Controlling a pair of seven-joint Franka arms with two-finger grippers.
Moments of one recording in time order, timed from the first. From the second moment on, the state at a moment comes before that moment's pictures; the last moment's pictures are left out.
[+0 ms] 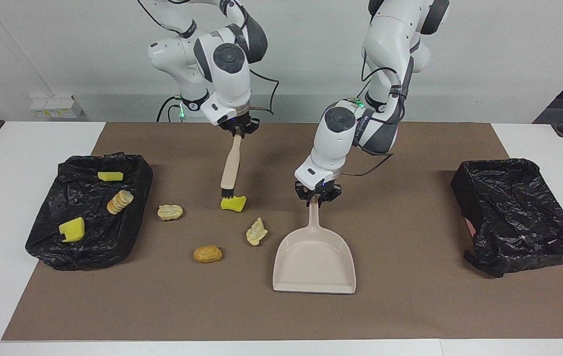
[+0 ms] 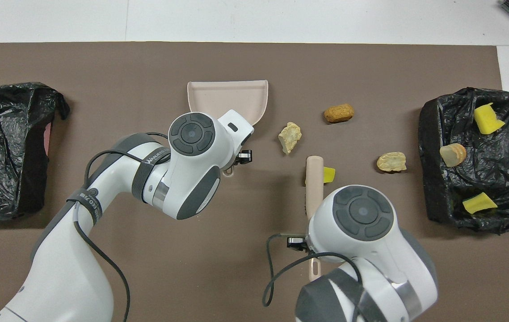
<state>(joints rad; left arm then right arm) -0.44 0.37 -0.14 -1.76 0.01 2.23 -0.37 0.34 -0.12 0.07 -2.14 0.05 1.74 0.60</state>
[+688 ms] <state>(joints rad) -0.22 0.18 -0.13 -1.79 0.02 1.93 0.56 0.10 -0.03 0.07 -2.27 -0.25 1.84 0.55</state>
